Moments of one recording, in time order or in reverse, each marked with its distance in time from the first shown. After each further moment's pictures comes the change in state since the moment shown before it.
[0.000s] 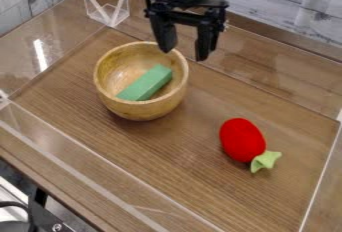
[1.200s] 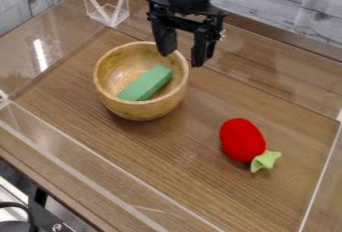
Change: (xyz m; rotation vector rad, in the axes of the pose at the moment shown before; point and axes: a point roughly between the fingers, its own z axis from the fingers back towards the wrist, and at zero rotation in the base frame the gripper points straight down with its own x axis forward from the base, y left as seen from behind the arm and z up) arm 0.003 0.023 -0.008 0.032 0.028 -0.022
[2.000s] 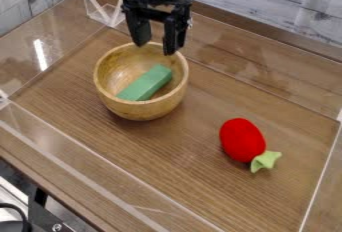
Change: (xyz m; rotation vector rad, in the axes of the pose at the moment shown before) arm 0.009 0.039 -0.007 -0.011 -0.008 0.018
